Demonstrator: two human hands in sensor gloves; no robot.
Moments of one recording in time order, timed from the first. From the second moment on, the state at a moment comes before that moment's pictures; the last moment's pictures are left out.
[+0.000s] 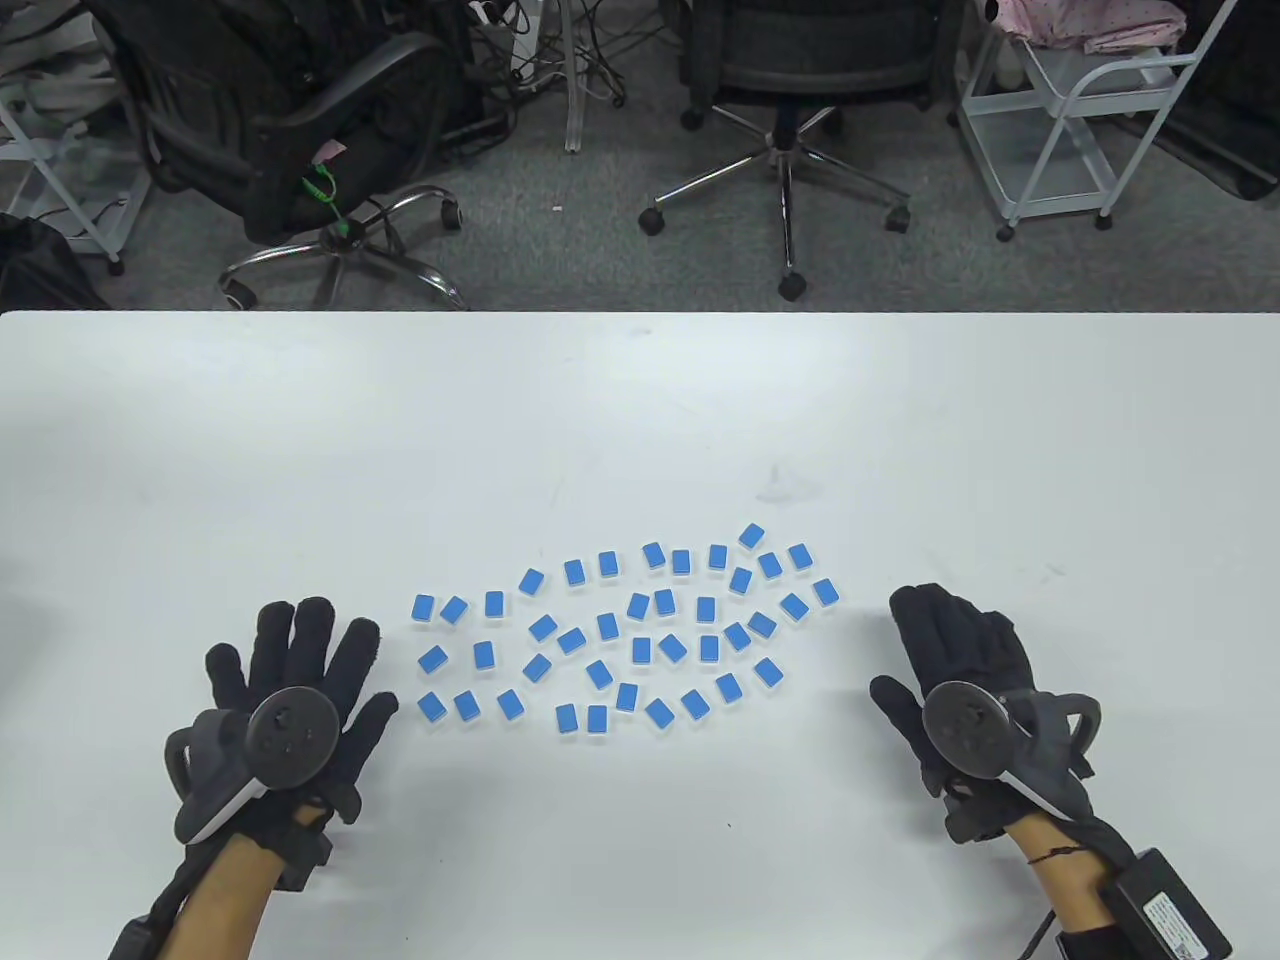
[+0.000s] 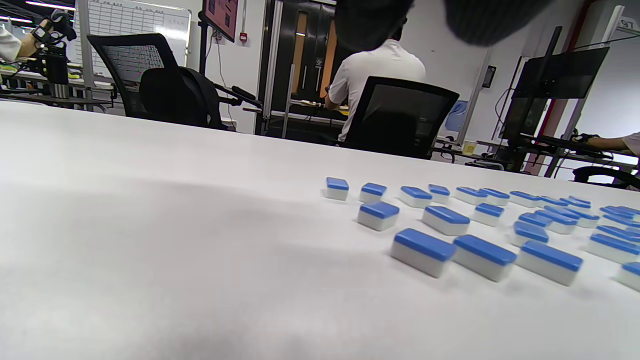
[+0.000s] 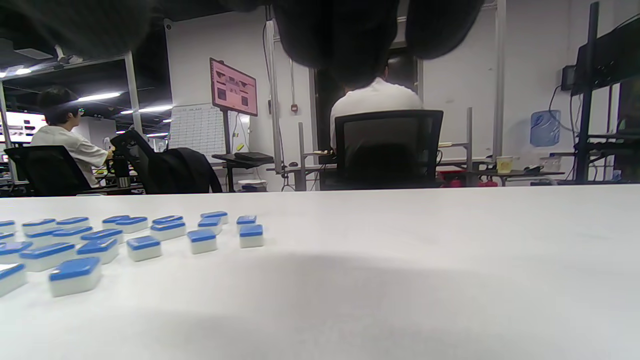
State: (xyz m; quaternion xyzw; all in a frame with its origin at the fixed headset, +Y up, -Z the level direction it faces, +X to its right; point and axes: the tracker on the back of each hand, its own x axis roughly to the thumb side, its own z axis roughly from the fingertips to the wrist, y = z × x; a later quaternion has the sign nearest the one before) left_hand -0.315 -0.703 -0.176 -0.01 -0.05 0.07 1.00; right_hand 0.230 -0.709 -0.183 0.07 -0.08 0.99 0.08
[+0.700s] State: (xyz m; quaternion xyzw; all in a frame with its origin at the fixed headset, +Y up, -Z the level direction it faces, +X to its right) left_hand -0.316 -0.703 -0.174 -0.03 -0.06 0.11 0.99; right_hand 0.147 -0.754 -0.212 0.17 0.08 0.98 -0.06
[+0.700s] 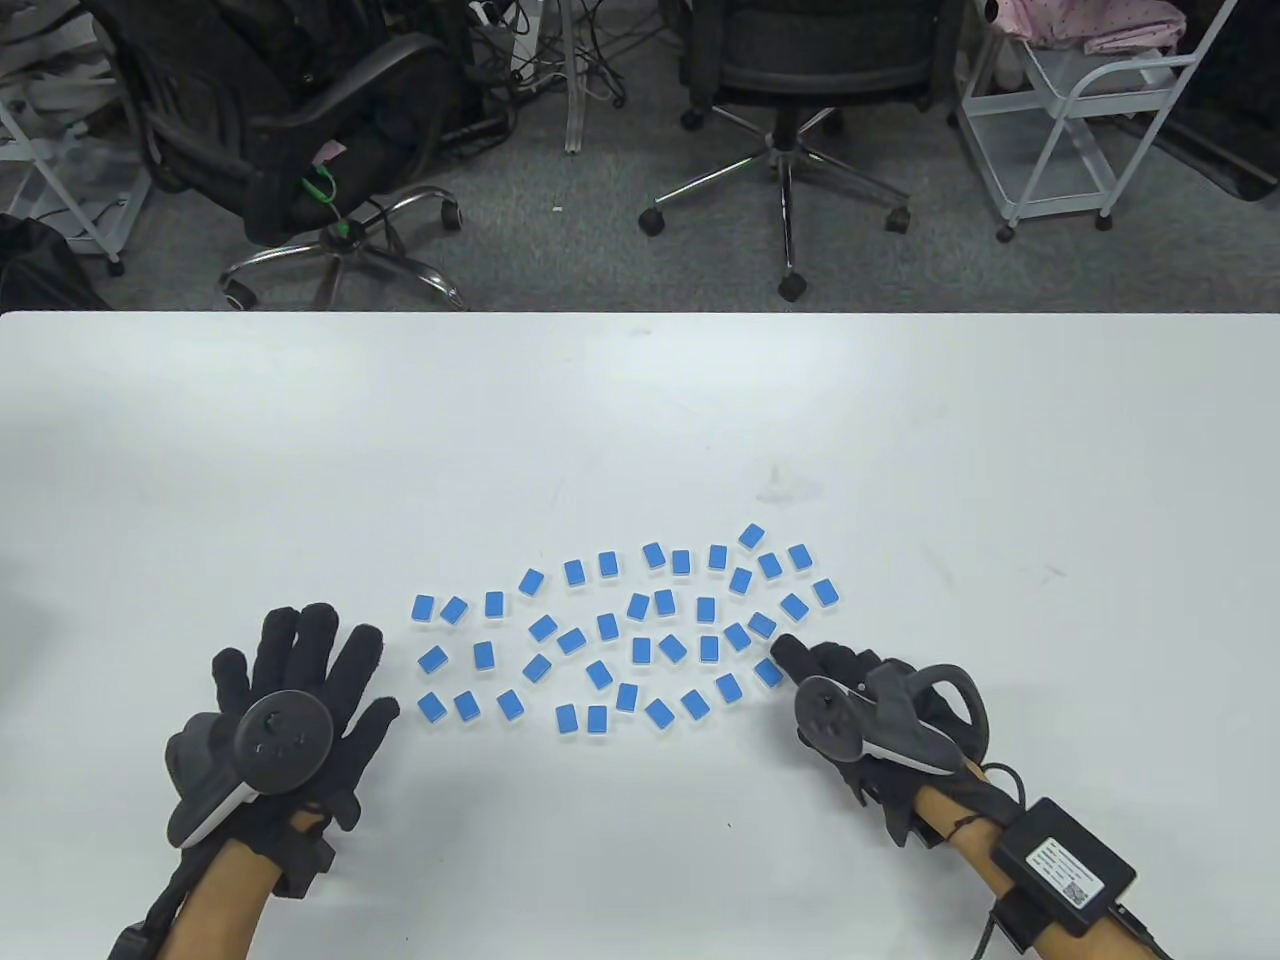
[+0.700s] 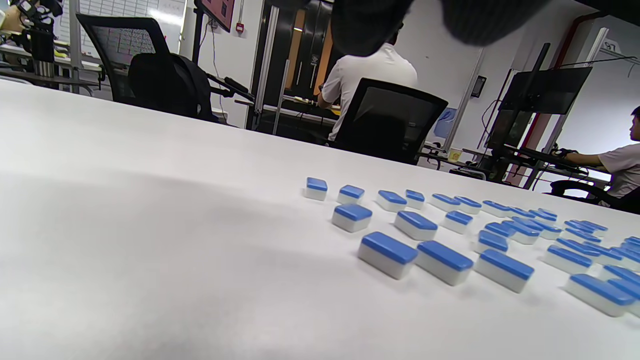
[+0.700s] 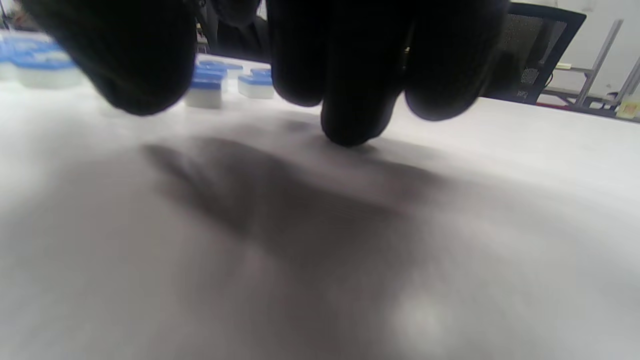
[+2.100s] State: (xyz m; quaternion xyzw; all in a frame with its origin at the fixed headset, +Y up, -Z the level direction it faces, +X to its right) left_hand -0.329 -0.726 -0.183 -0.12 -0.02 0.14 0.98; right_hand 0.182 -0.768 -0.214 0.18 0.12 0.98 0.06
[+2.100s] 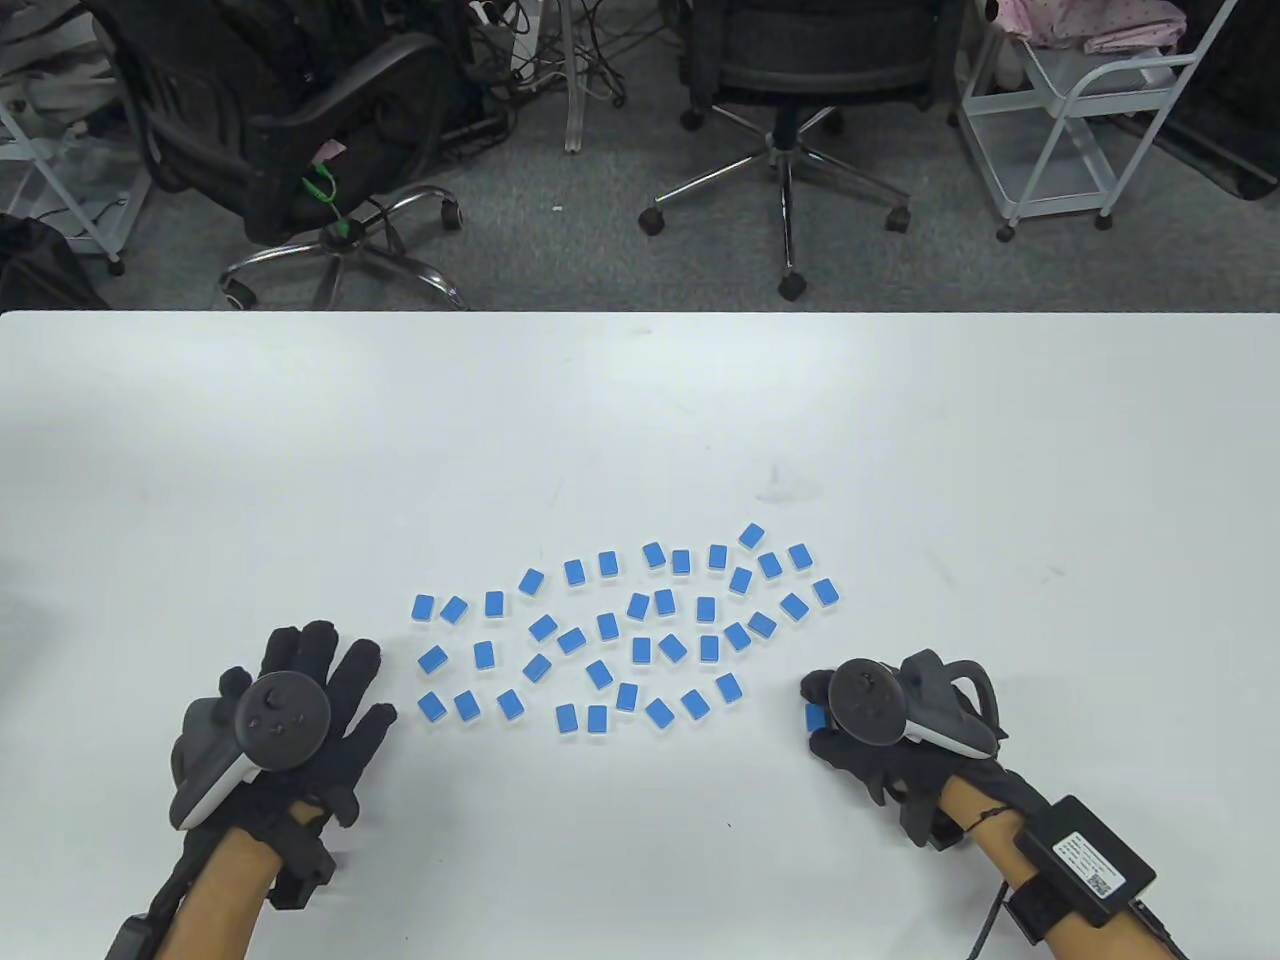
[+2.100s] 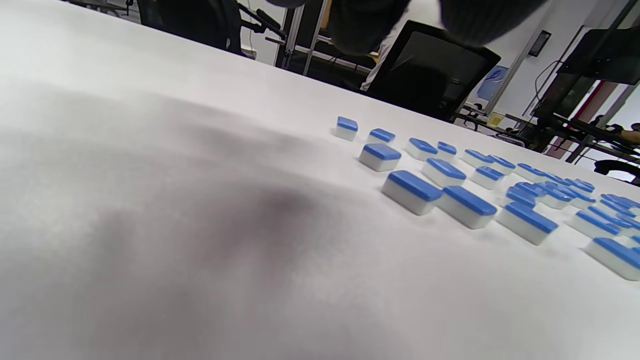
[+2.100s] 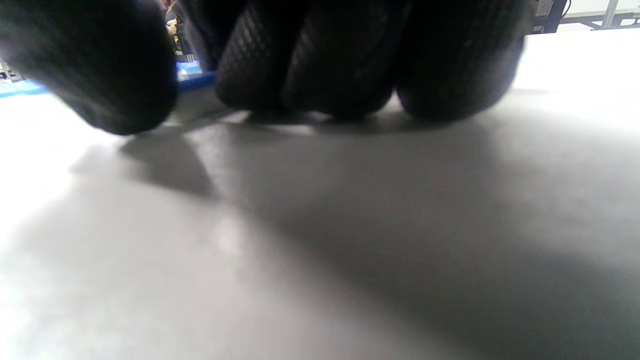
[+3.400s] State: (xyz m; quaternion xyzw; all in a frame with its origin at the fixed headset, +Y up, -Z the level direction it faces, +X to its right) left_hand -0.322 -0.724 -0.181 -0.12 -0.06 0.18 0.98; right_hand 0.231 -0.773 -0.269 0.04 0.22 0.94 0.26
